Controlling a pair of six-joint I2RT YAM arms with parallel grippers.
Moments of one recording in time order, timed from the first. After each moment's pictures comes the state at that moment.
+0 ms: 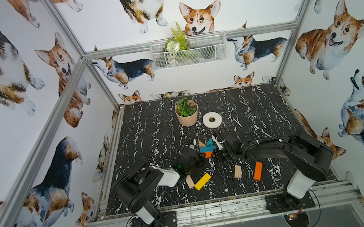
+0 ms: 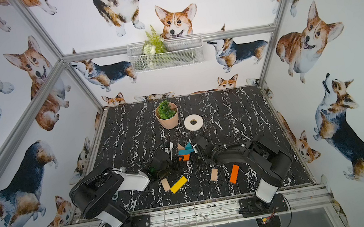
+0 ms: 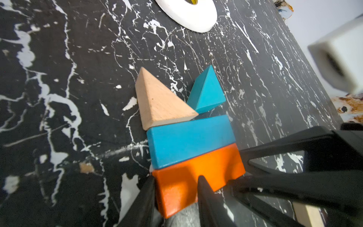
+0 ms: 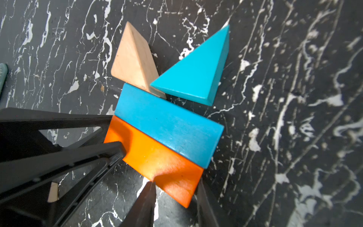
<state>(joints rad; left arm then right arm) -0.80 1.65 0.43 0.61 -0.01 -0.64 0.84 1.65 0.75 -0.02 -0.09 0.55</state>
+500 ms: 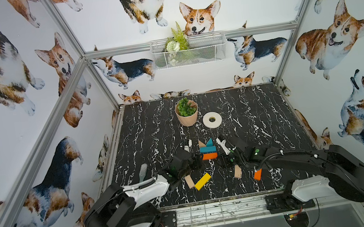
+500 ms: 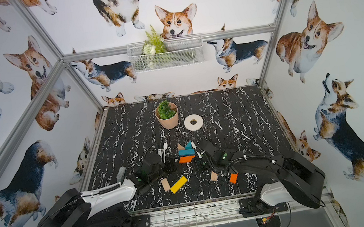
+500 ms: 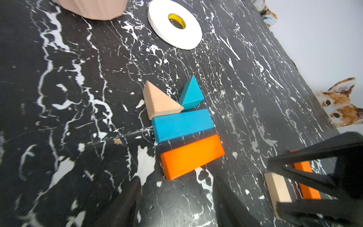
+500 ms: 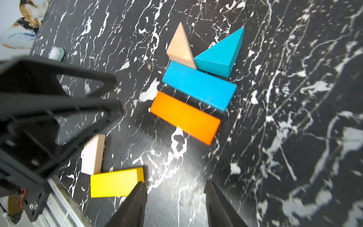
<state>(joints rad) -0.80 1.21 0.36 0.28 -0.07 -0.58 0.97 1.29 0.64 -0.19 -0.02 0.56</state>
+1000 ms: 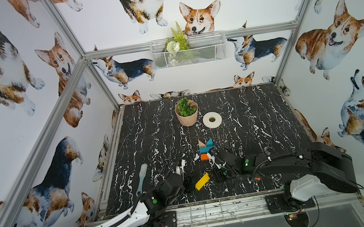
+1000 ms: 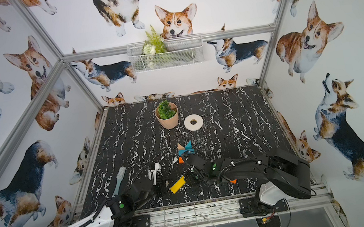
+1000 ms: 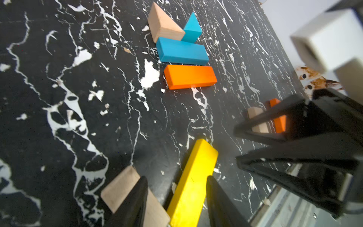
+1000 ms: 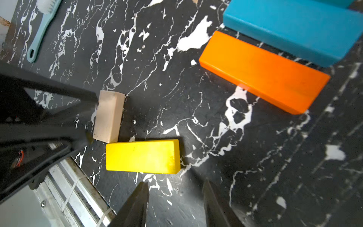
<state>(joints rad) -1.06 0.63 0.13 -0.10 -0.17 -0.80 1.15 1.46 0.69 -0.14 -0.01 0.63</state>
